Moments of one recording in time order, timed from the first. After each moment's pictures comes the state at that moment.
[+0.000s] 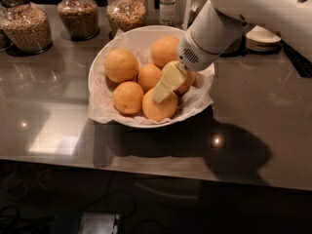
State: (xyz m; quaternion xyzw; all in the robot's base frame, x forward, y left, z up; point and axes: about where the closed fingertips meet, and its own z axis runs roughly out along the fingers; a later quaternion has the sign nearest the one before) arm 0.564 -0.044 0.889 -0.45 0.86 0.09 0.22
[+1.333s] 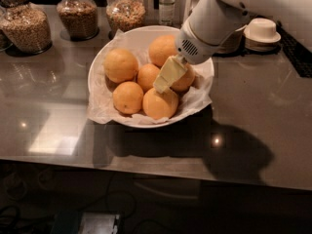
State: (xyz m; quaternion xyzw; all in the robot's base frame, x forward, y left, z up) arm 0.564 -0.044 0.906 -0.45 0.86 0.09 0.22
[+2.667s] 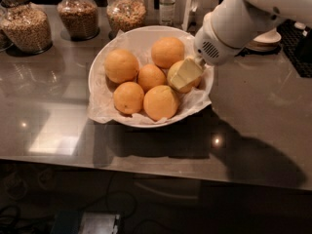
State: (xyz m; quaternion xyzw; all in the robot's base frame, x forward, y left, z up) arm 0.557 -0.085 0.919 -0.44 0.86 0.06 0.26
